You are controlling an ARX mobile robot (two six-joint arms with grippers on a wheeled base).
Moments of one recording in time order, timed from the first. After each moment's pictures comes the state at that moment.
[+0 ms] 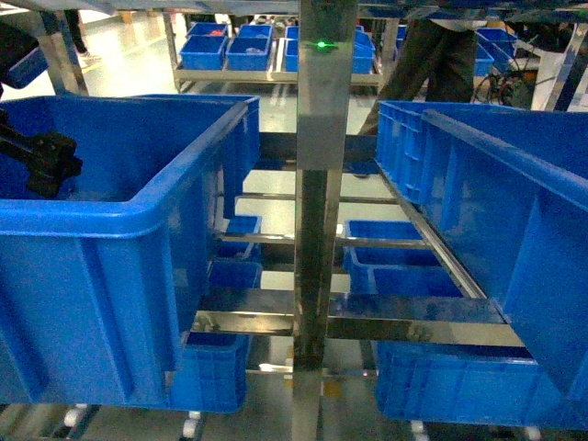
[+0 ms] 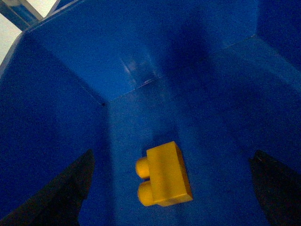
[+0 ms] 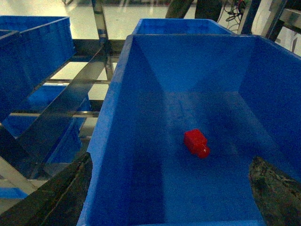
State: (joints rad) left arm 0.14 1.95 1.18 0.24 0.10 0.51; right arm -0.03 0.97 0.45 0.25 -0.03 0.01
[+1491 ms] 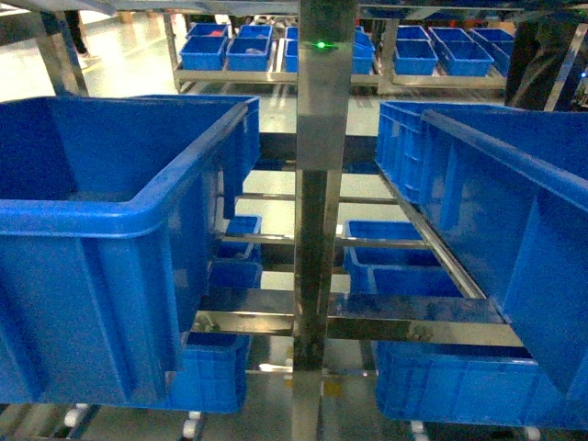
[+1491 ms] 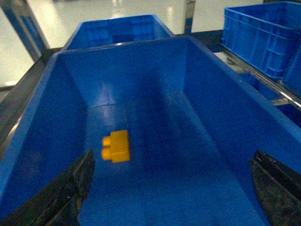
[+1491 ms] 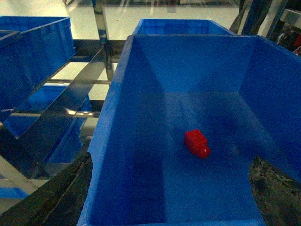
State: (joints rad) left arm 0.26 1.15 0.79 -0.02 0.38 0.20; right arm -0.03 0.97 0.45 0.25 -0.03 0.01
